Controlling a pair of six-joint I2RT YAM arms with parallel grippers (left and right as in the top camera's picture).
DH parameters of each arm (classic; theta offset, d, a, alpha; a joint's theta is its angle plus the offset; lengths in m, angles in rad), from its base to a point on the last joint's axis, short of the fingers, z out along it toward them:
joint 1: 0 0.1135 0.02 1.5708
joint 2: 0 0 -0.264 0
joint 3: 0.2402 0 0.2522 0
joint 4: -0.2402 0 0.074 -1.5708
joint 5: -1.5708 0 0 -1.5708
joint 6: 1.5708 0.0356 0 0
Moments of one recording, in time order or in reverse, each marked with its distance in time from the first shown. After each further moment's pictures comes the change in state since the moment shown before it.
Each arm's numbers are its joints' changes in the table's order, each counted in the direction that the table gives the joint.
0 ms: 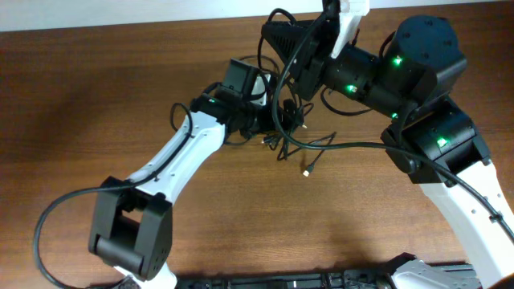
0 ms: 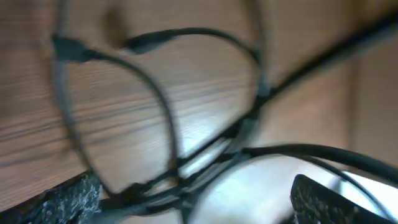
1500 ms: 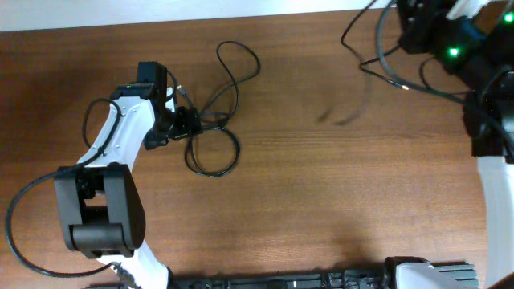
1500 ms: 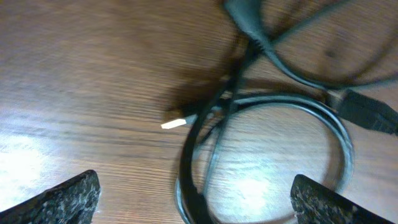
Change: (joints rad) left arm 0.447 -0.067 0.006 -0.358 0.392 0.277; right arm -0.537 0.001 0.039 -0.238 -0.023 0.031
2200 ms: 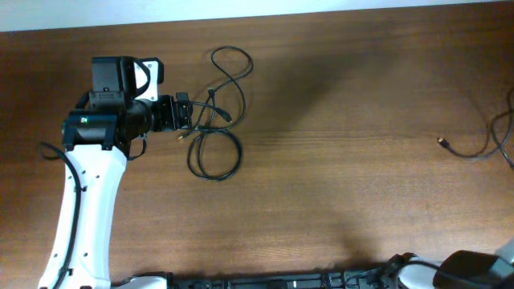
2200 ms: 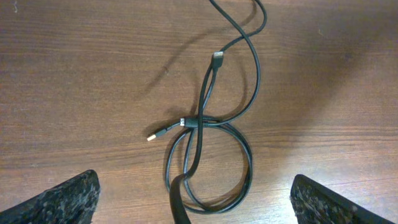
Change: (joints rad) left arm 0.000 0.463 0.015 -0.027 -0.069 0.177; right arm -0.687 -0.138 0.004 -0.323 -0.245 -0.038
